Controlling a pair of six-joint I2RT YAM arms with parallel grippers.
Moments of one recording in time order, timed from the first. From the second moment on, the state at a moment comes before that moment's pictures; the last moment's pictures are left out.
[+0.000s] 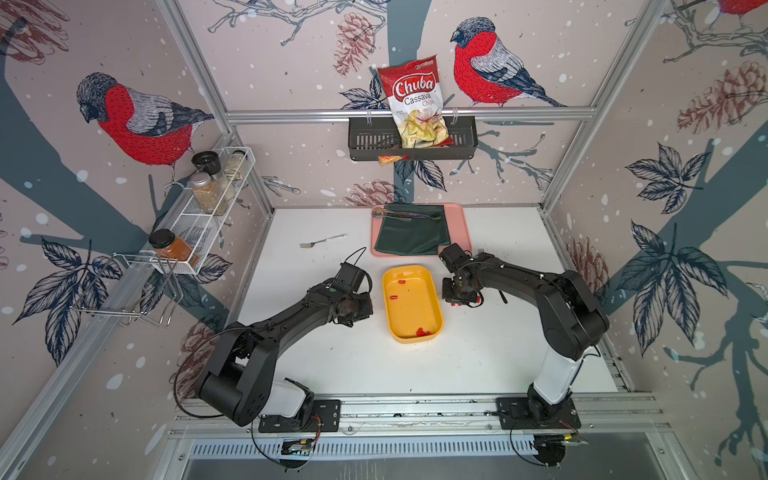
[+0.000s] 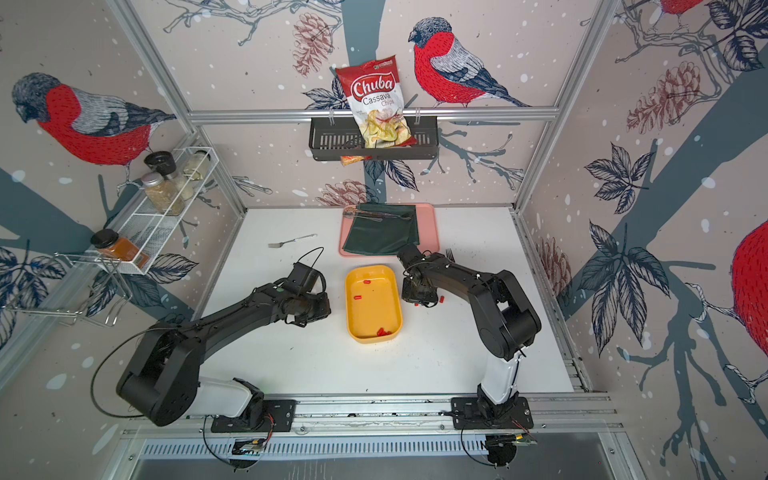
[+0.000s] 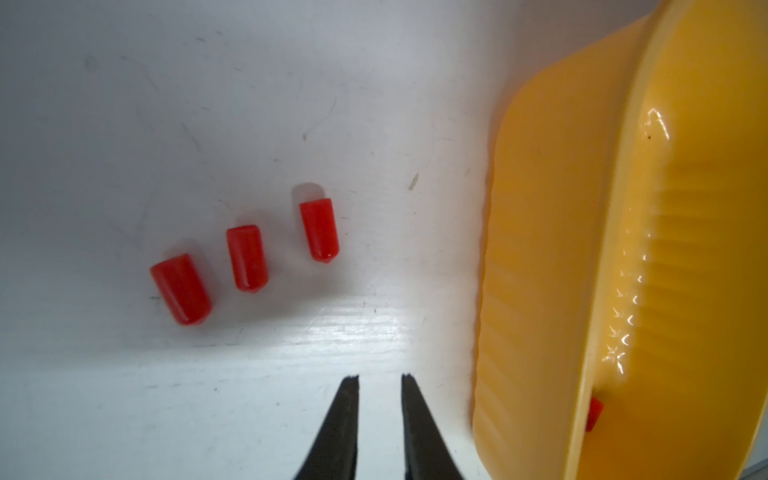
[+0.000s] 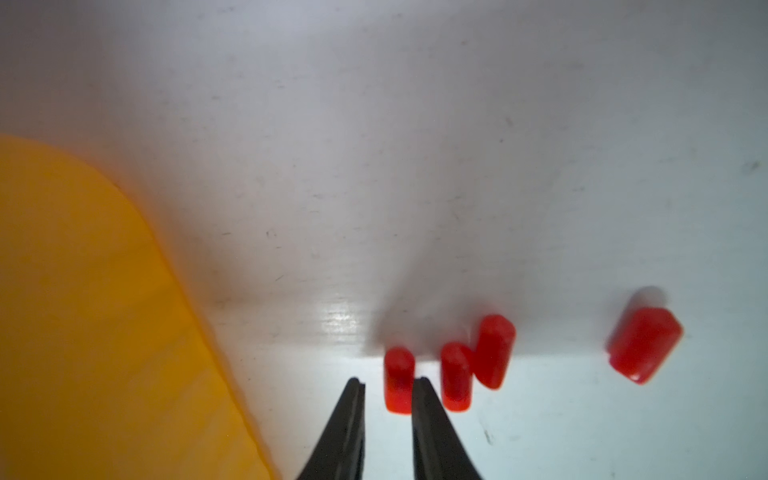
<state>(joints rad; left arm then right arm) -0.47 1.41 0.77 -0.50 0.15 -0.67 0.60 1.81 1.17 -0.73 0.02 0.62</state>
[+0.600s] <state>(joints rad) -0.48 1.33 0.81 -0.50 0.17 -0.67 0.77 1.76 1.40 -0.76 -0.10 0.76</state>
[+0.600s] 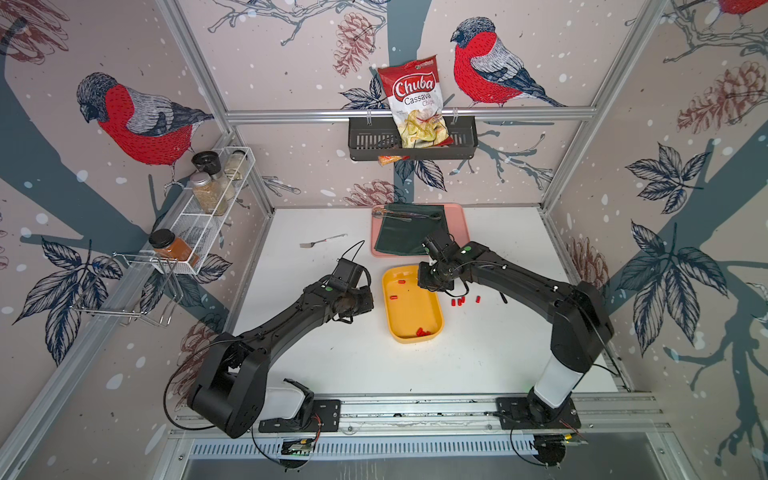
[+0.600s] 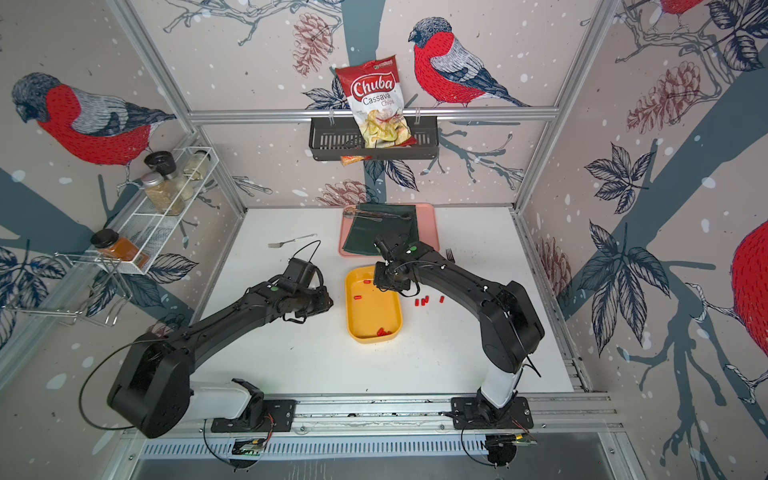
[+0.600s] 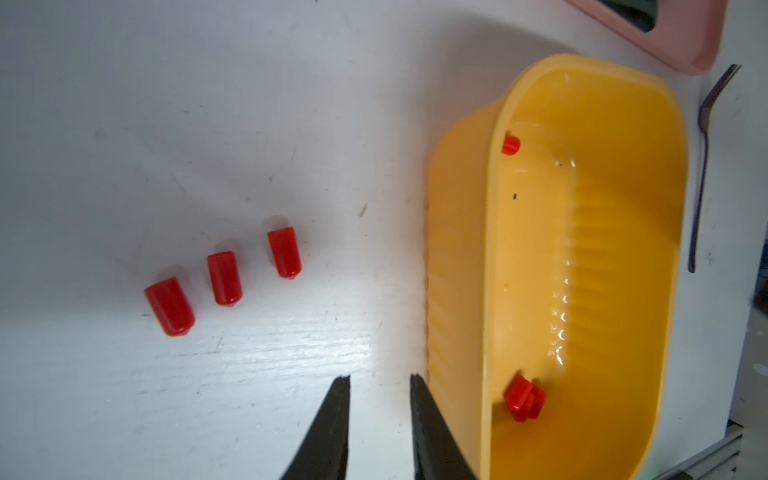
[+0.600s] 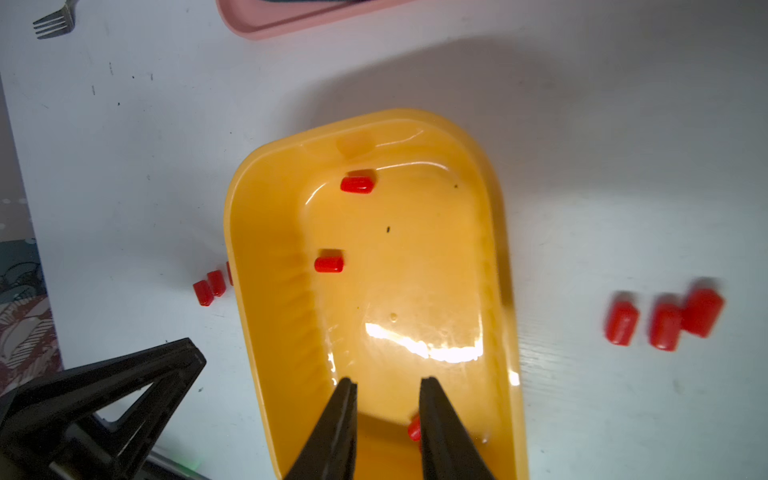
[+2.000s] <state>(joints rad) -0.75 1.97 1.44 -0.86 -0.12 0.25 0.42 1.41 1.06 -0.79 -0.15 0.72</state>
